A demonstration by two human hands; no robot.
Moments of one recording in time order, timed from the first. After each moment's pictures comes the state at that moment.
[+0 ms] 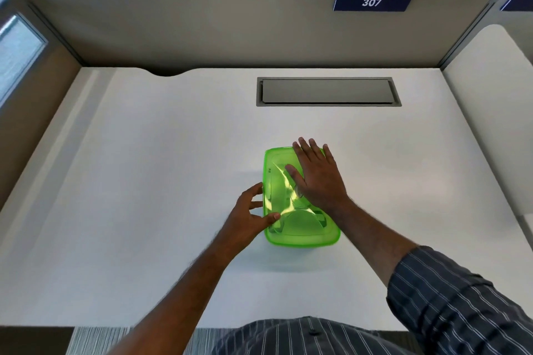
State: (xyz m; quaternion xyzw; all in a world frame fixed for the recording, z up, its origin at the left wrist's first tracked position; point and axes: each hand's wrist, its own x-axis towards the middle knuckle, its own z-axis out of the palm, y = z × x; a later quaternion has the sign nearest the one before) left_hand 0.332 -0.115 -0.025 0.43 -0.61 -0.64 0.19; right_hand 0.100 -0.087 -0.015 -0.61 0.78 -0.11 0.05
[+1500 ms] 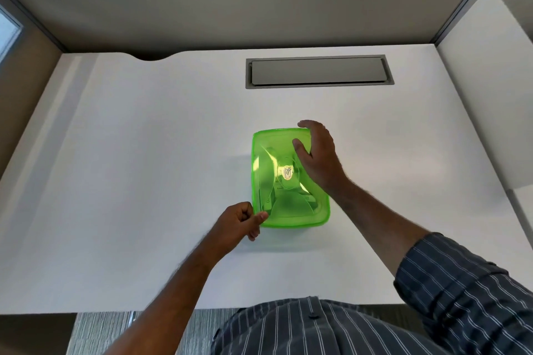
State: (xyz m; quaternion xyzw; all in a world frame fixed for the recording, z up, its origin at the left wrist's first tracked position) left_hand 0.355 -0.090 -0.055 0.42 -0.61 -0.67 0.10; right_hand 0.085 -0.074 -0.013 -0.52 0.75 -0.40 0.10
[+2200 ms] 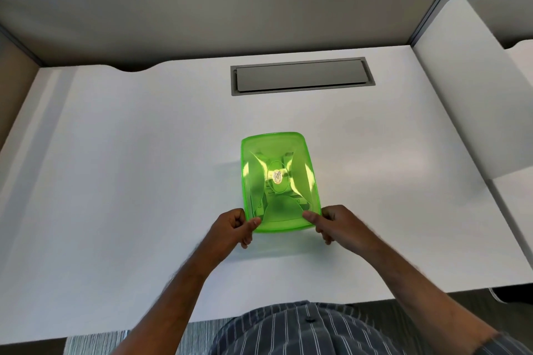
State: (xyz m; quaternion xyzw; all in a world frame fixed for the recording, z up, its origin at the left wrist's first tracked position) left_hand 0.358 -0.095 -0.066 0.41 -0.61 -0.67 0.10; right_hand 0.101 0.067 -0.022 -0.30 0.77 -0.28 0.48
